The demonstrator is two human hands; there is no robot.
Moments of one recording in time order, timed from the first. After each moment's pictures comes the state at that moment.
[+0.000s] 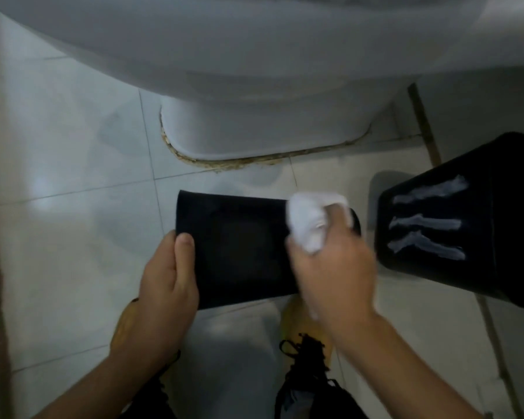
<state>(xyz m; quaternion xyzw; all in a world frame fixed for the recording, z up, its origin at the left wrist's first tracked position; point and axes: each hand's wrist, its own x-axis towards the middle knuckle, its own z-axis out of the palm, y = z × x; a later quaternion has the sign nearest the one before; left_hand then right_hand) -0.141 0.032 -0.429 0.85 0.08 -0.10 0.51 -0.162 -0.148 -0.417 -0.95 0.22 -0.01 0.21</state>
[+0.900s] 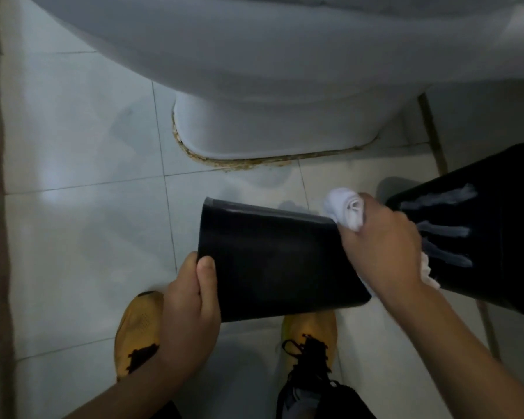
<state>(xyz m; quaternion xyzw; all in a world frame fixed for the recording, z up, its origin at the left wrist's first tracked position) -0.167 0.026 -0.422 0.87 0.07 -0.07 0.49 -0.136 -0.198 -0.406 -0.97 0.22 0.08 0.11</state>
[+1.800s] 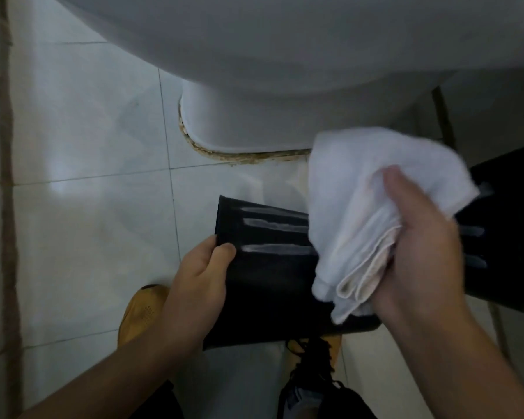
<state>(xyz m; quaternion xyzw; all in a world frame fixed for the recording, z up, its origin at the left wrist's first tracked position) -0.146 0.025 -0.422 0.72 0.18 -0.27 0.61 -0.135 -0.157 -0.355 -0.49 0.44 -0.10 0.74</state>
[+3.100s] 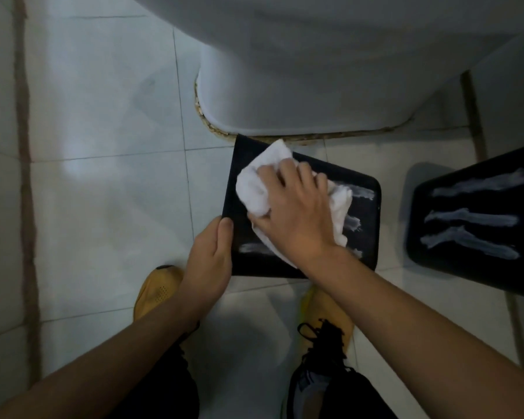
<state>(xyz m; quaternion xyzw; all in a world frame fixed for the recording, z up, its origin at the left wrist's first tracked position) -0.149 0.042 -0.493 0.80 0.13 -0.19 0.55 -0.110 -0.106 -0.484 -1.00 -0.08 0.00 0.06</state>
